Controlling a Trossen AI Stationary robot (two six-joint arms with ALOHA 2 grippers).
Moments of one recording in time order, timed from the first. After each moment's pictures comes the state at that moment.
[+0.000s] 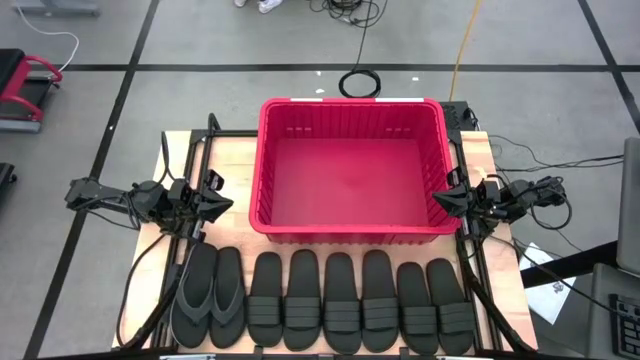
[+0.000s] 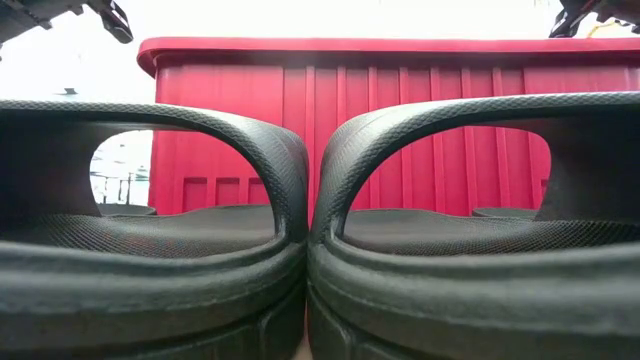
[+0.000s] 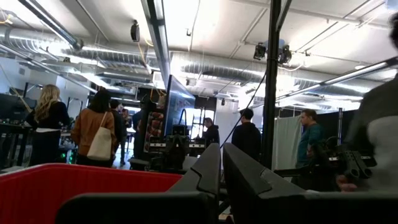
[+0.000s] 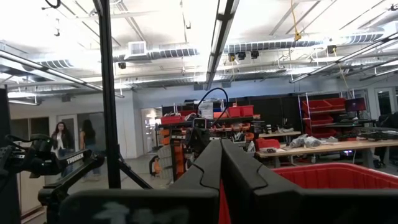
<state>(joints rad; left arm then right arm) -0.20 0.30 0.17 0.60 -0.08 -0.07 0.39 0.00 0.21 0.24 0.39 -0.06</state>
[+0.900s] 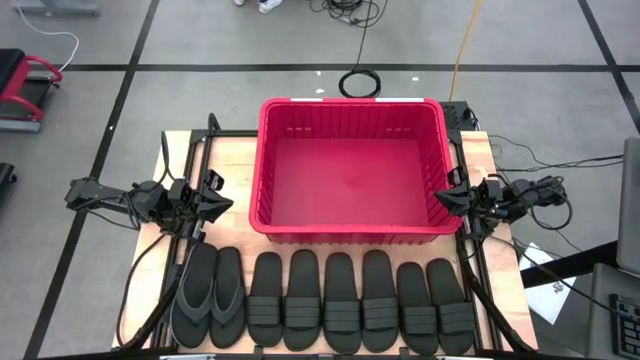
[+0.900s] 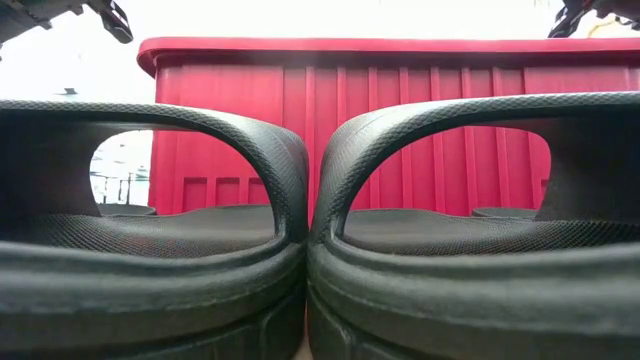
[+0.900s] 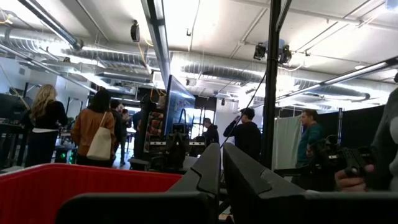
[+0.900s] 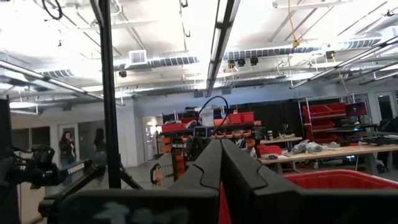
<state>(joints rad) -0.20 0.30 0.17 0.60 -0.08 -0.08 0.39 0.02 0.21 0.30 0.39 -0.06</state>
